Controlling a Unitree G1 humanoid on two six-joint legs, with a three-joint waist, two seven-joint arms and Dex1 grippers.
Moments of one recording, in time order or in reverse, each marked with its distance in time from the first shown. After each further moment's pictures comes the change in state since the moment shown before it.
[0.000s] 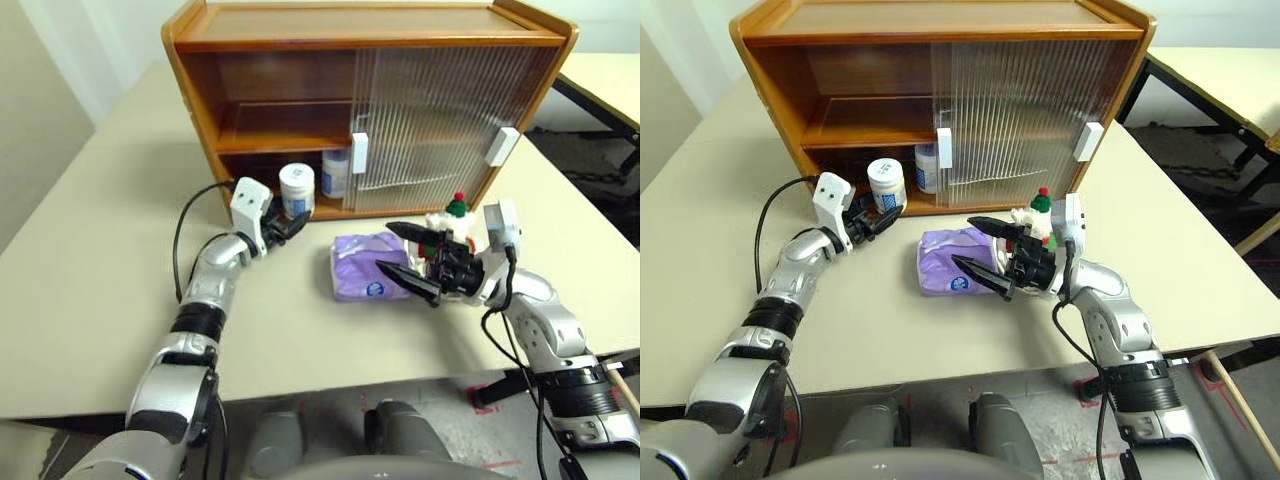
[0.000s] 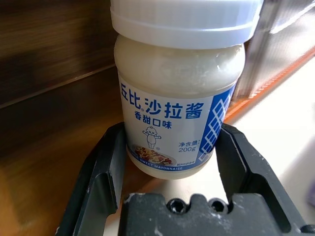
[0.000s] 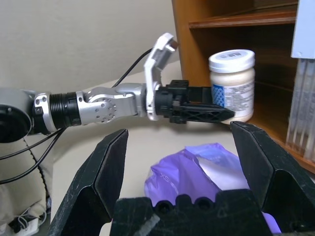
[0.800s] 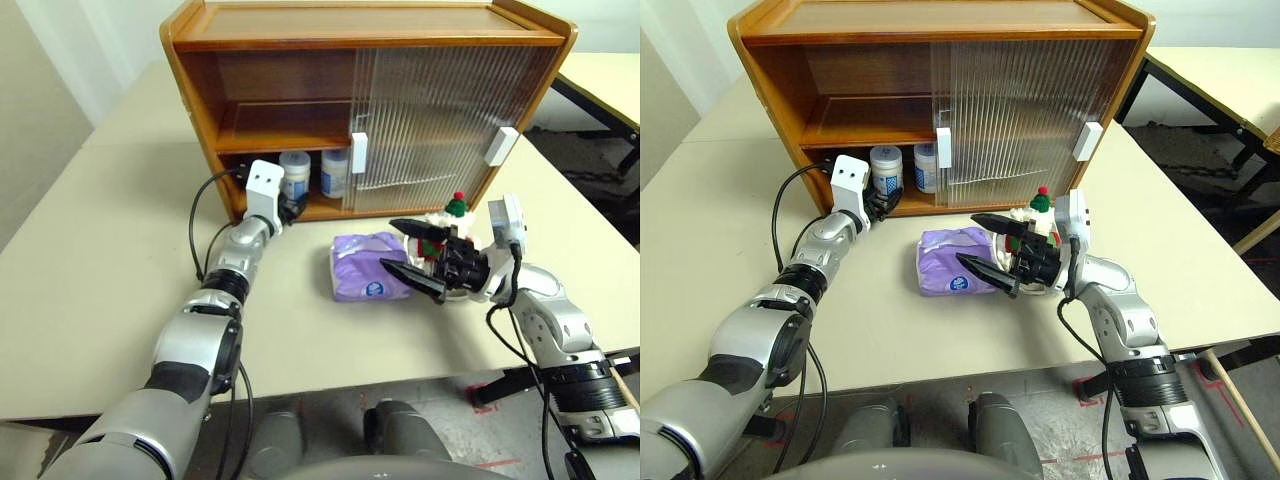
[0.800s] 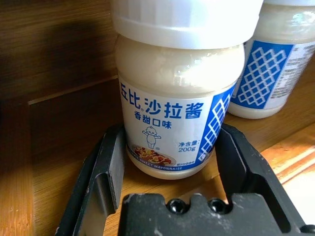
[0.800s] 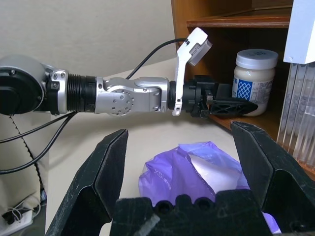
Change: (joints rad) left arm -0.256 -0.065 0.033 0.423 0.067 -0.093 0.278; right arm -0.022 -0.034 -0.004 0.007 -0.001 -0.006 0.016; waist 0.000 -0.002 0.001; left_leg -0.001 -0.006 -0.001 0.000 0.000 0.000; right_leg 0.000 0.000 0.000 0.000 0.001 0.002
